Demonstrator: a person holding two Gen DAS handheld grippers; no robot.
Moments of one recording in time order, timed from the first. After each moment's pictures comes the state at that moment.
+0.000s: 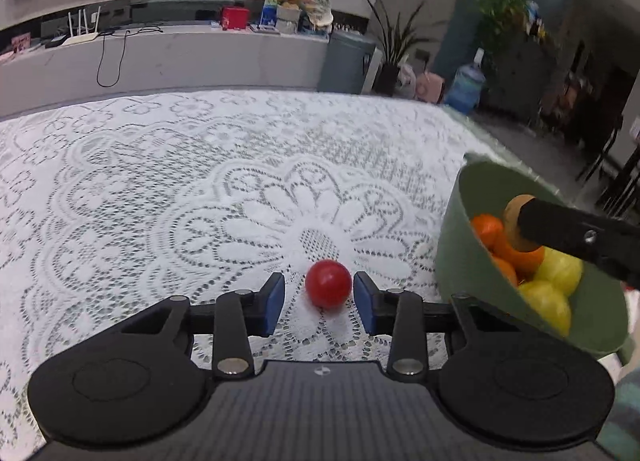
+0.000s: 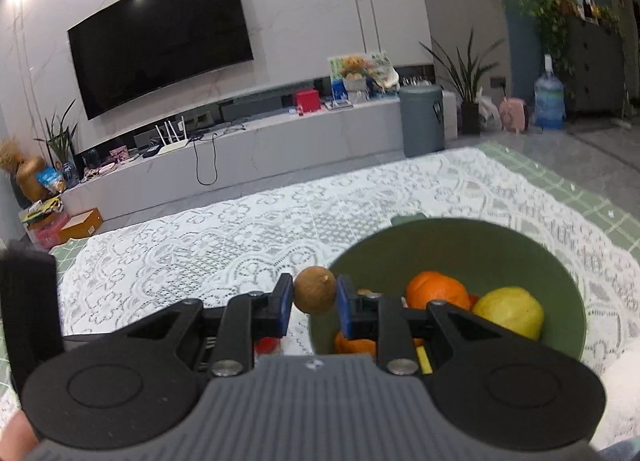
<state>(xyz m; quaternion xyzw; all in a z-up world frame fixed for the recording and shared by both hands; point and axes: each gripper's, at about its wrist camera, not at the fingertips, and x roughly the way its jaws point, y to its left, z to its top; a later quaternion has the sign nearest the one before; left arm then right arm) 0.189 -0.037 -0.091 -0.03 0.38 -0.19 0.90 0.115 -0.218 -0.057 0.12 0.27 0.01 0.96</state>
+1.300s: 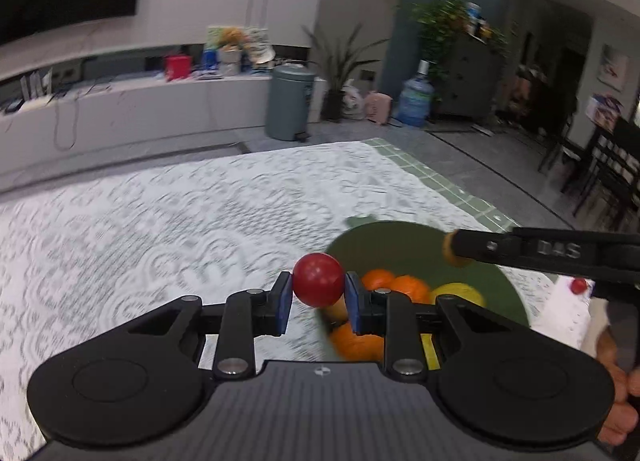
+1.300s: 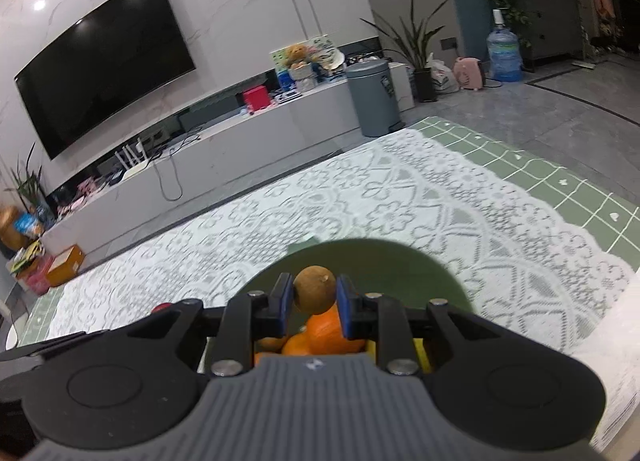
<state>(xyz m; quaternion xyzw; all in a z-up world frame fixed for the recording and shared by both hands) 0.163 -0.097 -0.013 0.01 0.32 -0.27 0.91 0.122 -0.314 -0.037 0.19 0.29 -0.04 0.94</state>
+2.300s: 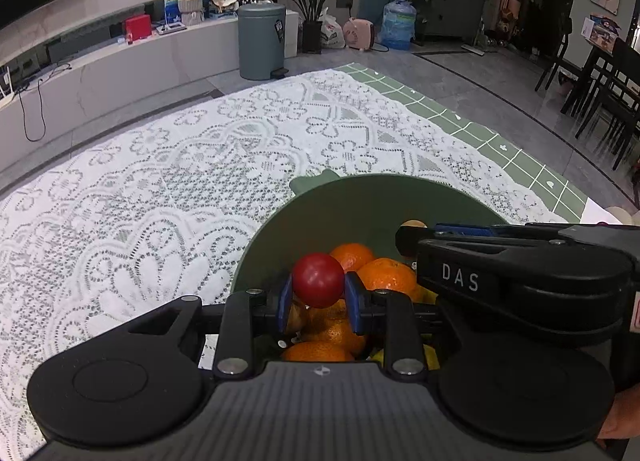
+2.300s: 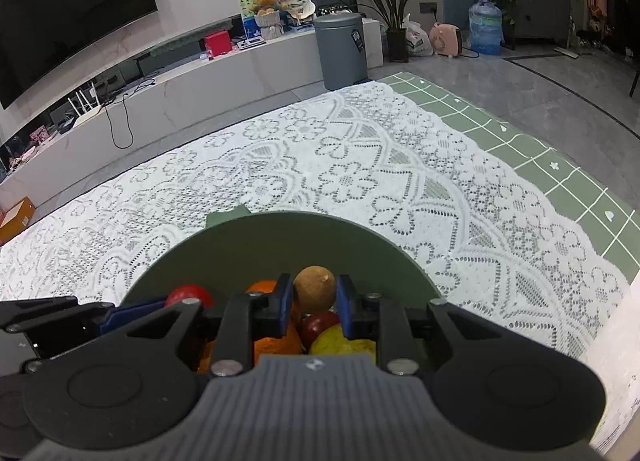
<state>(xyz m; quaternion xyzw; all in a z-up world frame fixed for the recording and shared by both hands) 0.212 -0.169 -0.059 0.09 0.40 -0.28 0.87 0.185 -0.324 -0.081 0.14 0.38 -0.08 0.91</state>
